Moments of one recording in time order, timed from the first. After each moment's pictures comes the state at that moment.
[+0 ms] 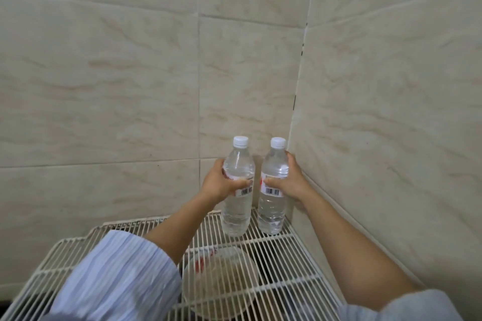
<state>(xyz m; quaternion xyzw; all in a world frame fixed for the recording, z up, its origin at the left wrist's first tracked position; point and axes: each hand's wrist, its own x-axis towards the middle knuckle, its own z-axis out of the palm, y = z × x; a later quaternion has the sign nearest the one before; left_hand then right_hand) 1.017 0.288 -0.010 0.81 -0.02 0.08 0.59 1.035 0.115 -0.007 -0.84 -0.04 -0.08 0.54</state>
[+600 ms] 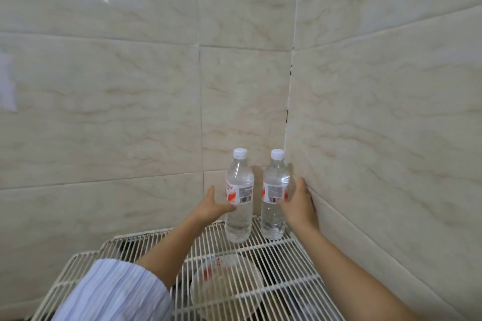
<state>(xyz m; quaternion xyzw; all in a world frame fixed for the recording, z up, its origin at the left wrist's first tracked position) 0.991 0.314 -0.027 0.83 0.01 -0.02 0.56 0.978 0.123 -0.022 -0.86 0.08 -0.21 0.45</state>
